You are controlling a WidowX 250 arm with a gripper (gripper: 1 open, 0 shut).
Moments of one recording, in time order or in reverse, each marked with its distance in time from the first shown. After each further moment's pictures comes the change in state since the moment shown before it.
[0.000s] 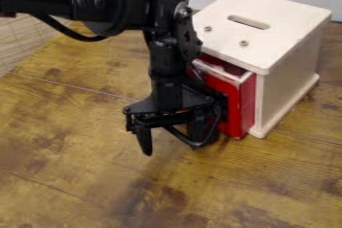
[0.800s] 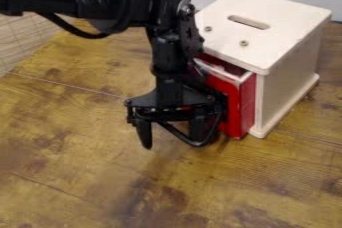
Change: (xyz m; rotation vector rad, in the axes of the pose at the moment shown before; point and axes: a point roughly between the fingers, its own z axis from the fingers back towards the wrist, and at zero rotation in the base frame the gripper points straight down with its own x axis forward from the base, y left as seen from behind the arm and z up) arm 0.004 -0.001 0.001 -0.003 -0.021 -0.106
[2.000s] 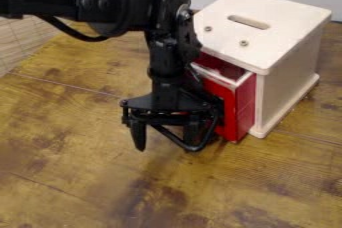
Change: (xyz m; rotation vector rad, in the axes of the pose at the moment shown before) arm -0.001 0.006 -0.003 0.050 0.017 -0.101
